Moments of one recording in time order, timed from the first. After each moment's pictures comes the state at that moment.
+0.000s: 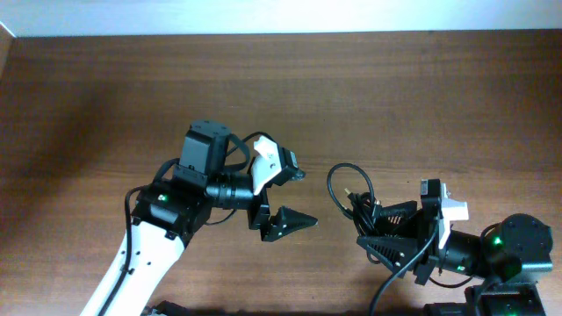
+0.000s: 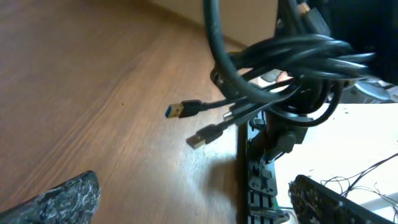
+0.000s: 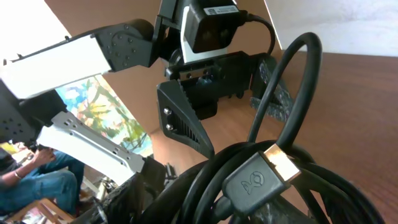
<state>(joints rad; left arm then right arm) -0.39 1.18 1.01 -0.59 1.03 0.34 0.01 0.51 0.62 -0.26 -1.27 0.36</state>
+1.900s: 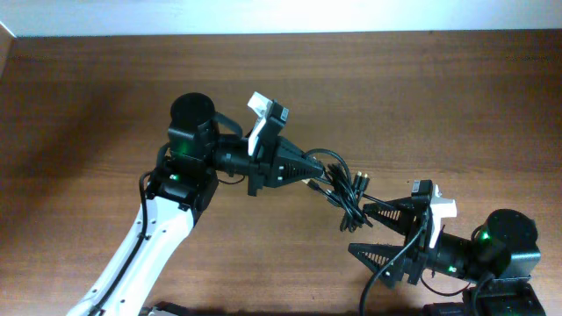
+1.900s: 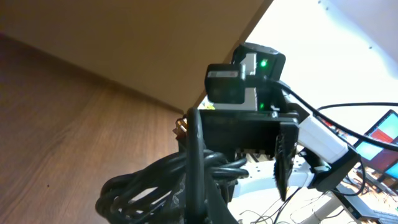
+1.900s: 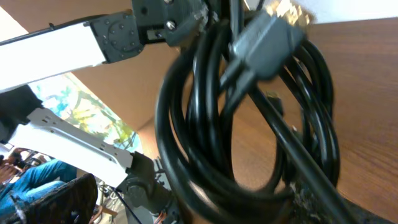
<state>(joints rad) -0.31 1.31 0.99 0.22 1.43 -0.38 0.05 0.51 0.64 -0.49 -1.12 0.28</state>
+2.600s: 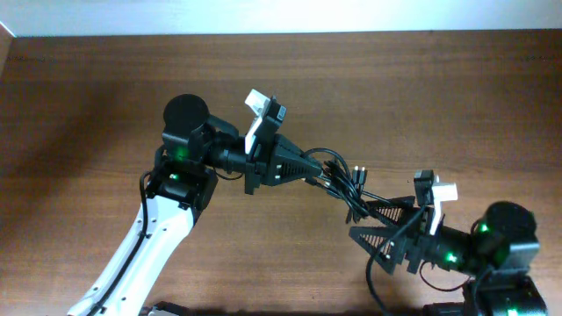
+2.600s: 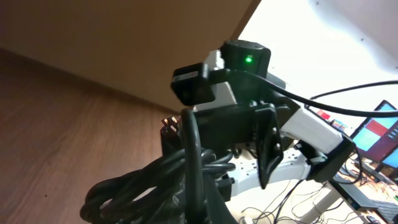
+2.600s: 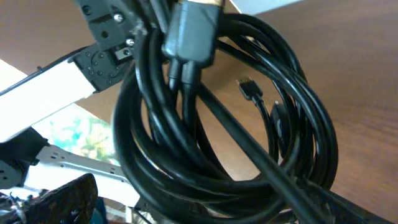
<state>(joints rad) -0.31 1.32 0.99 0.35 1.47 -0.45 0.05 0.57 0.66 -0.48 -1.08 0.47</state>
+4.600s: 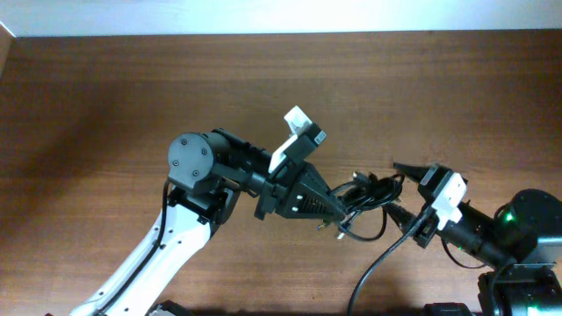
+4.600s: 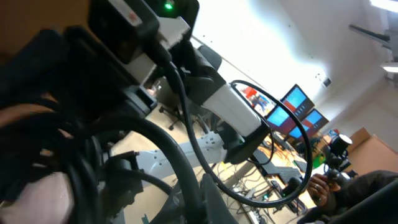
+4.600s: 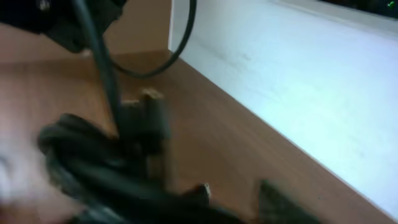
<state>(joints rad) -0.51 1.31 1.00 0.85 1.57 -1.15 0.01 0.64 0.84 -0.49 -0.86 -0.40</state>
